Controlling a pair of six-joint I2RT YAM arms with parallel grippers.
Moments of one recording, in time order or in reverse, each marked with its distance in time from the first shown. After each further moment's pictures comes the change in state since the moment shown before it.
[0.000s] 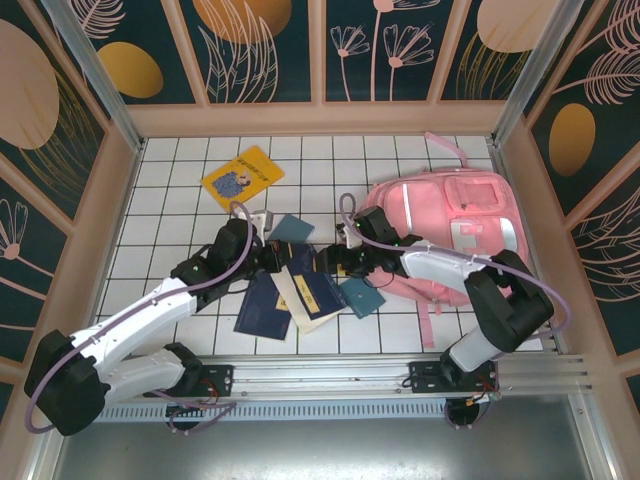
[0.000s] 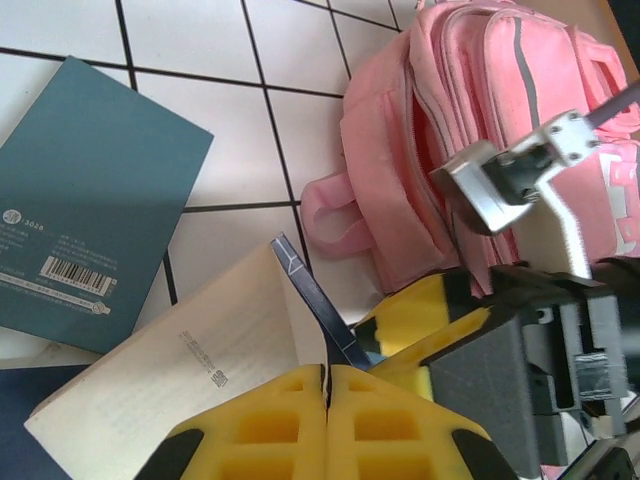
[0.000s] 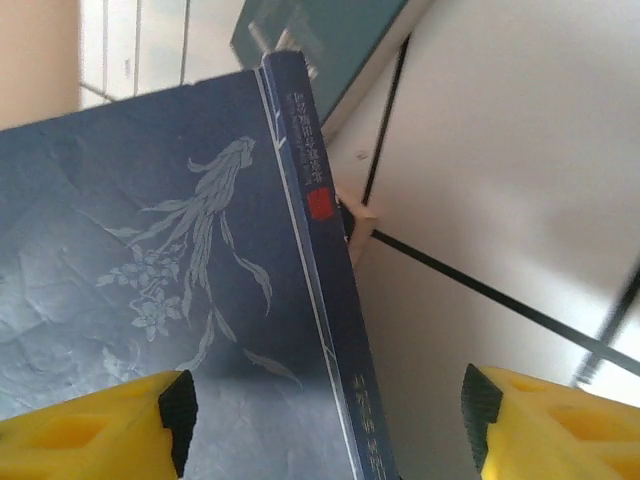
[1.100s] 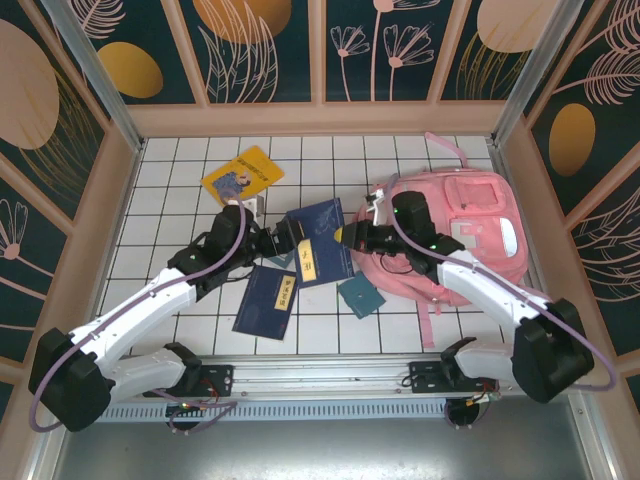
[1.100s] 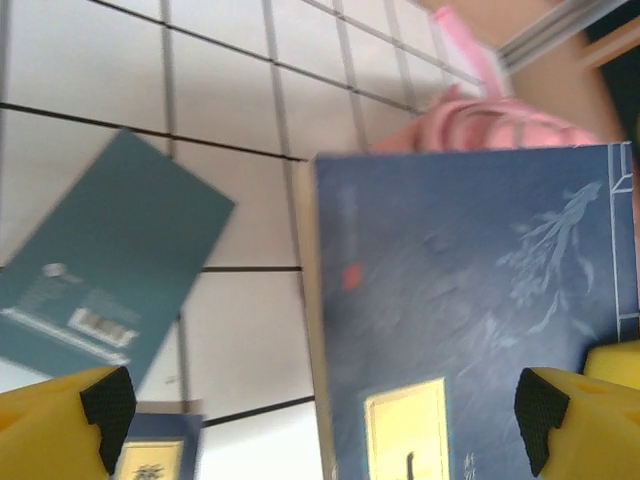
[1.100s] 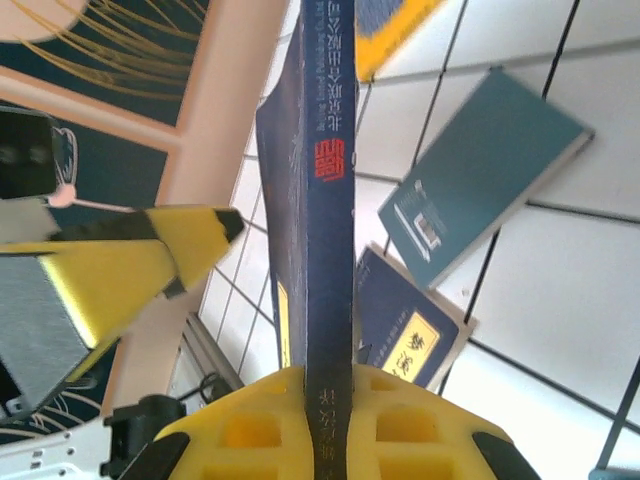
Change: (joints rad) left arm 0.070 0.026 0.078 0.006 -0.008 -0.094; right arm -0.131 -0.354 0.001 0.008 0.015 0.059
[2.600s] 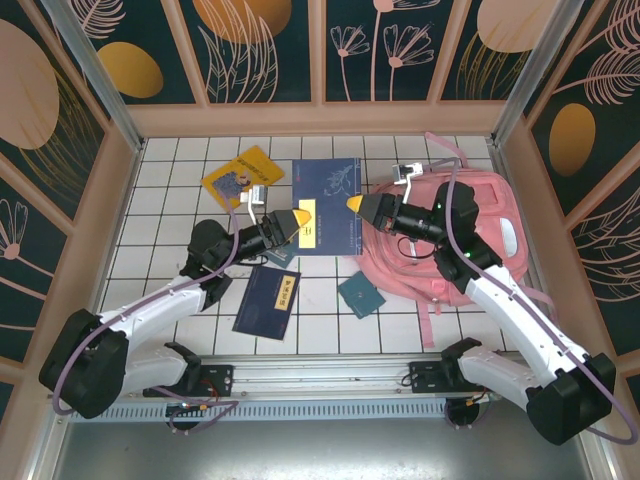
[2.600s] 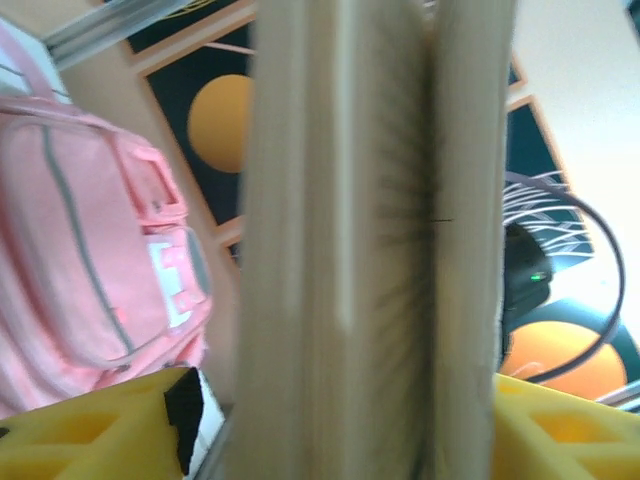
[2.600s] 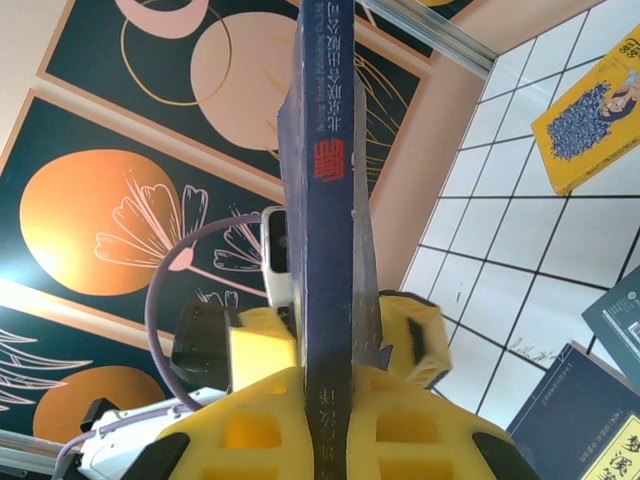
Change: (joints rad) left arm 0.048 0.100 -0.225 1.094 0.546 -0.502; right arm -0.056 -0.203 0.058 0.174 -0.115 0.299
